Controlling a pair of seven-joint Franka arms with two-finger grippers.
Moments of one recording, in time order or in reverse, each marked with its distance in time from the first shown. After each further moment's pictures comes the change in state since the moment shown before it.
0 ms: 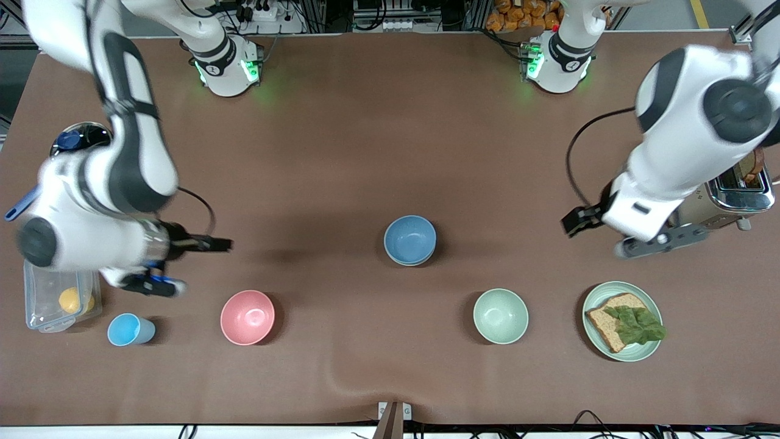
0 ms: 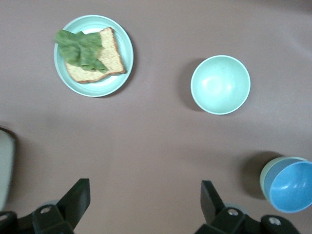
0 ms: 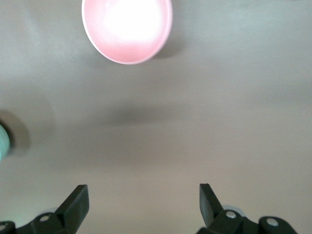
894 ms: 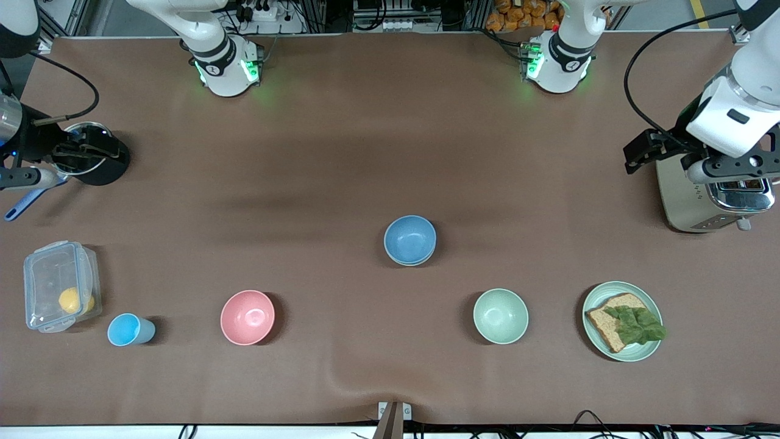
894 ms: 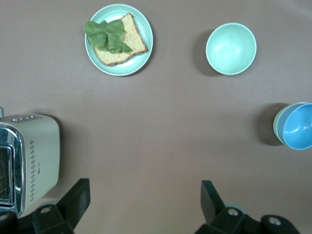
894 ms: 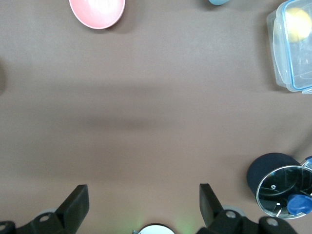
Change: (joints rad) left arm 0.028 -0.198 0.069 -0.035 -0.078 -0.202 0.228; right arm -0.252 -0.395 0.181 -0.142 -0.213 -0.155 -0.150
